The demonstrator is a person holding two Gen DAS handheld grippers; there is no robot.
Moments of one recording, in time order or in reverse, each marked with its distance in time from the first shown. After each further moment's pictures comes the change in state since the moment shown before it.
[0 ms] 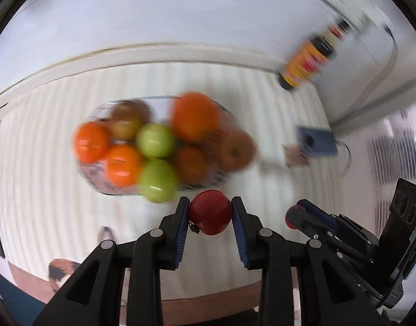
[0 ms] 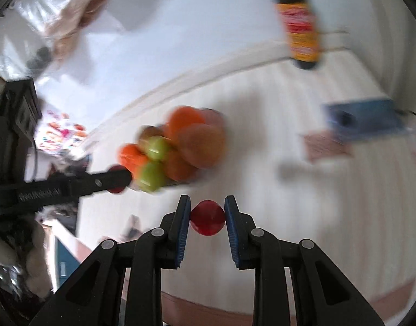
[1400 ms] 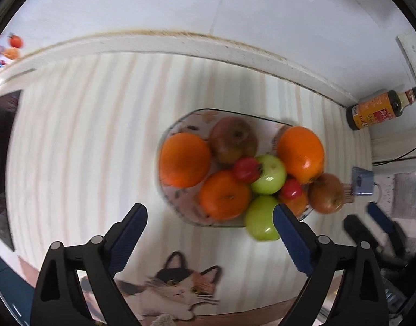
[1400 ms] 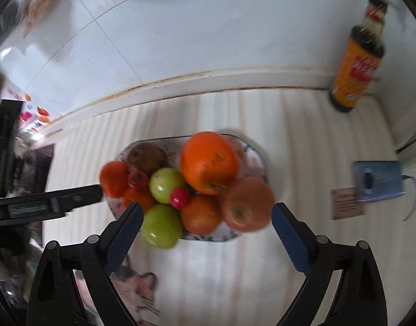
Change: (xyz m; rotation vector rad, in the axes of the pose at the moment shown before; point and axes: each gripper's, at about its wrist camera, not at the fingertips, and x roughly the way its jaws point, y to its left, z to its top) left arm 0.024 0.111 0.033 -0.172 0.045 0.090; right arm 0.063 0.082 0.057 -0.092 0.074 -0.358
